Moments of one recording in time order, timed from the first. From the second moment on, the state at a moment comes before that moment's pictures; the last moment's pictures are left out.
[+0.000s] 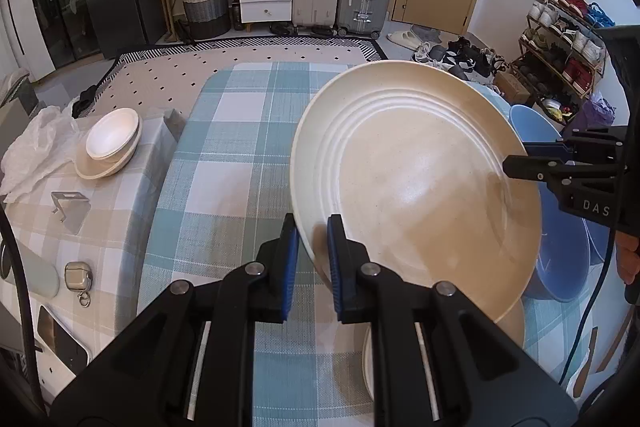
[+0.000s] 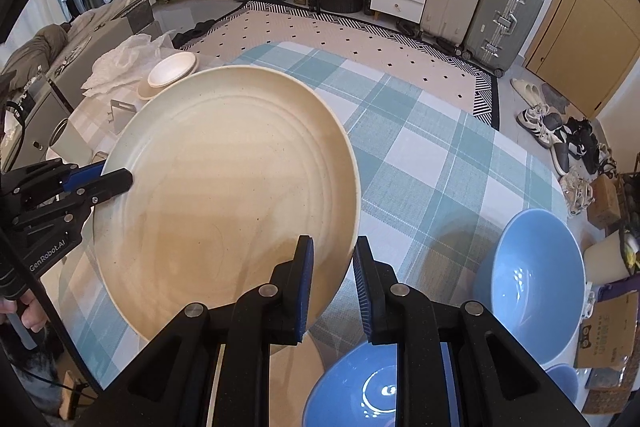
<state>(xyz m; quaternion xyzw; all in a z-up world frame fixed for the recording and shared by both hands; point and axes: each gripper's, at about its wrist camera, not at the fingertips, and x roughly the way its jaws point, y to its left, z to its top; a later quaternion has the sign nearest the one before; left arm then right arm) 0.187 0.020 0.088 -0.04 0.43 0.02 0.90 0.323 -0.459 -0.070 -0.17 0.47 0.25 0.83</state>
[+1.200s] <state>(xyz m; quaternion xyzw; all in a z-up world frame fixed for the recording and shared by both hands) 0.104 -0.008 0.075 -0.02 0.43 -0.01 0.90 0.223 -0.491 -0.074 -0.16 0.46 0.24 0.84</state>
